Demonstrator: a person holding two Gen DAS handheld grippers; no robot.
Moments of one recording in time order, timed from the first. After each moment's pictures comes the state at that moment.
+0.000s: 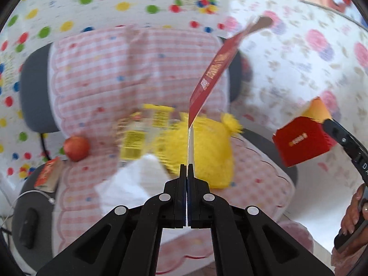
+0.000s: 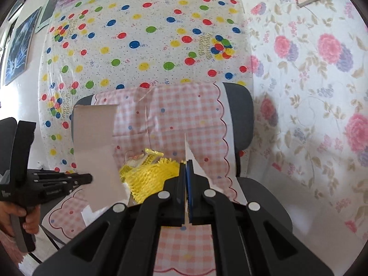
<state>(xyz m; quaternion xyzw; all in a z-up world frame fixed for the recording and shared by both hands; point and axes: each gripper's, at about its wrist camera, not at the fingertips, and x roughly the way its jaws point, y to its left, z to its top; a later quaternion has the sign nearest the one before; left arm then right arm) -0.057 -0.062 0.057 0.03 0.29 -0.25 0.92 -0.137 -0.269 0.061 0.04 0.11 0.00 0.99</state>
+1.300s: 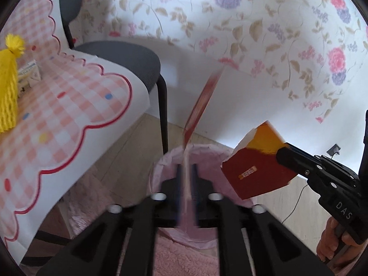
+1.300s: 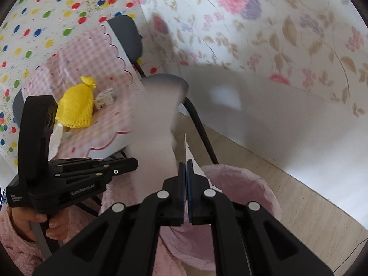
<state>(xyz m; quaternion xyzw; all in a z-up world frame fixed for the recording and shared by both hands) -0.175 -0.287 -0.078 0.15 0.43 -0.50 0.73 -0.297 -0.362 -0.094 0.24 0.29 -0.18 0.91</state>
